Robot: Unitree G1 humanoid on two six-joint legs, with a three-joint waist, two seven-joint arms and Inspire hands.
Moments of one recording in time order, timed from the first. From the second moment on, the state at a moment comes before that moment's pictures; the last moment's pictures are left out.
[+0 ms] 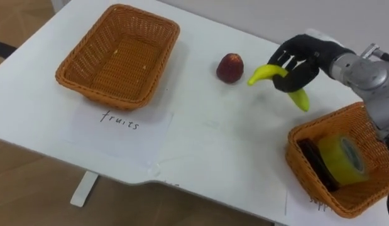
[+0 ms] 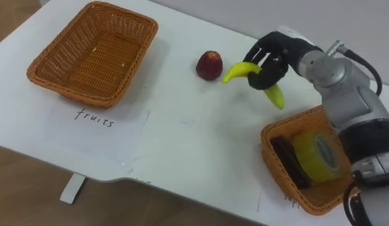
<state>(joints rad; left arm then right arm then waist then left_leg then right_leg) 0.12 0.33 0.11 1.12 -0.01 0.09 0.09 -0.66 -0.66 0.26 0.50 -0.22 0.15 0.33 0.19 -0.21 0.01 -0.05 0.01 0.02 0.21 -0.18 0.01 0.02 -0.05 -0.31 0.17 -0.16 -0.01</state>
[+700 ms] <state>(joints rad) 0.19 0.30 0.12 1.06 -0.01 0.08 0.13 -0.60 -0.66 0.22 0.14 -0.28 0.14 0.20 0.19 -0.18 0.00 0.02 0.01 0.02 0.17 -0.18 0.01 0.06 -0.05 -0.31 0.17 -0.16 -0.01</state>
